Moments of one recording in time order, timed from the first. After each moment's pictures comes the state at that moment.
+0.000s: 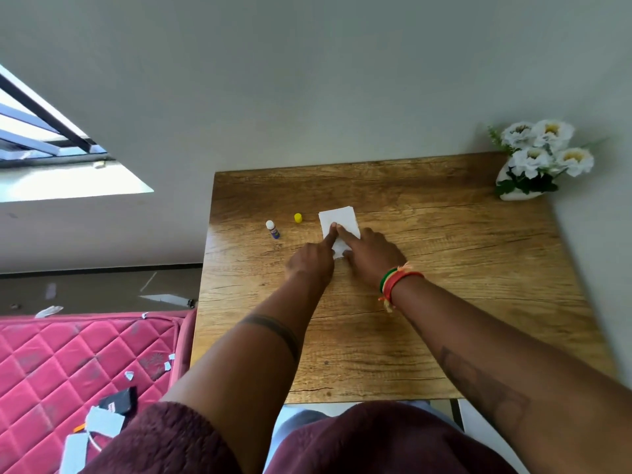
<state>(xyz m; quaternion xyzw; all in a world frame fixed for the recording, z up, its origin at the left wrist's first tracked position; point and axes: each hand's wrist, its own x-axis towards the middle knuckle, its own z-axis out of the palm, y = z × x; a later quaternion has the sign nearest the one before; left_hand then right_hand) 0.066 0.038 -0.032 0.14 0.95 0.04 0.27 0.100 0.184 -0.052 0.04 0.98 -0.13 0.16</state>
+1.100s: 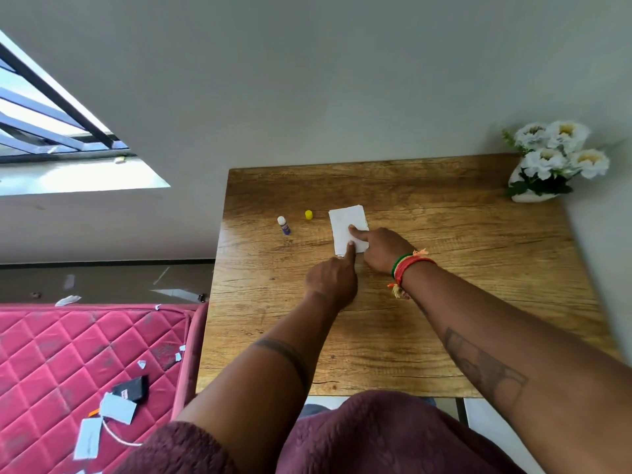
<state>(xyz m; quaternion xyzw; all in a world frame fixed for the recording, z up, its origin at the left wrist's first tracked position) 0.109 0.041 -0.034 0.18 0.96 0.04 0.23 0.087 0.194 -0.039 0.09 0.94 -0.24 0.24</state>
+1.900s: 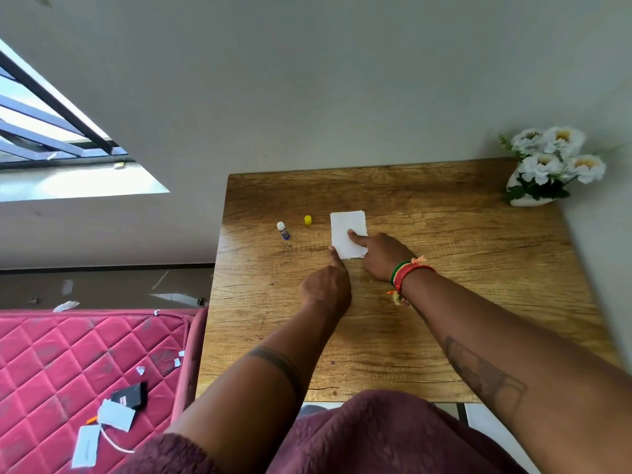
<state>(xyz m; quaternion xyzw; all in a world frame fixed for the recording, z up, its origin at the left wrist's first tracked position) 0.118 0.039 -0.035 0.13 0.96 0.00 0.23 0.090 0.191 -0.041 0.09 0.94 -0.21 0.24</state>
